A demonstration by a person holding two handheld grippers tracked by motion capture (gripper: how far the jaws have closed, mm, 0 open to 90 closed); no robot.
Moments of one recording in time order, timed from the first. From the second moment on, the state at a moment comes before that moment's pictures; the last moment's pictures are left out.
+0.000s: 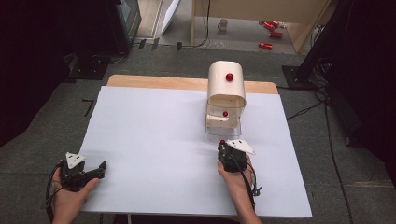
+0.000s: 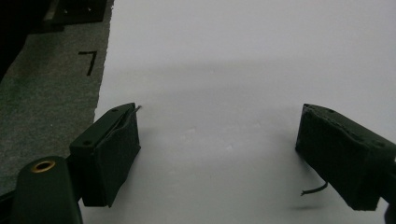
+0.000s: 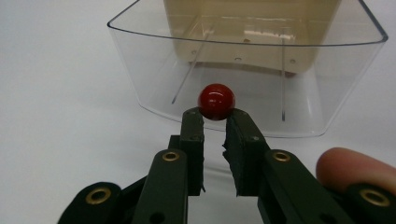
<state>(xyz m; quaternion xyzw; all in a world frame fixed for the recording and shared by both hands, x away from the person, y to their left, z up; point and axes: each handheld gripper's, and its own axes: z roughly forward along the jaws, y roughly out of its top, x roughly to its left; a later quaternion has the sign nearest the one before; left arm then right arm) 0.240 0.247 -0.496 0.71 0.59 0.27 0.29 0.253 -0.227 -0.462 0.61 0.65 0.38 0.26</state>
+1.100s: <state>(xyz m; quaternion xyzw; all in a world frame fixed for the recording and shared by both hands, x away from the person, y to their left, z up) 0.240 0.247 -0.496 0.71 0.59 0.27 0.29 0.293 -0.229 -0.460 0.61 0.64 0.38 0.26</state>
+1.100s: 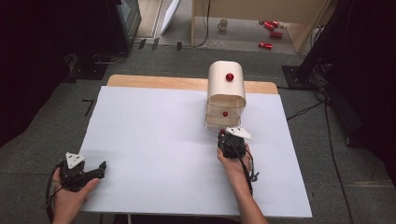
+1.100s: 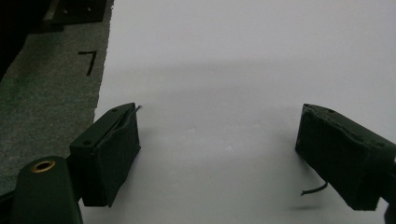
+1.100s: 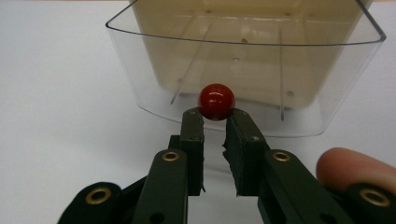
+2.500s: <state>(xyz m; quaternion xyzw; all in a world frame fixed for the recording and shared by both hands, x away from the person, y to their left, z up) 0.240 0.247 -0.496 0.70 0.59 0.27 0.29 0.321 -0.233 -0.476 0.63 0.64 0.37 0.25</state>
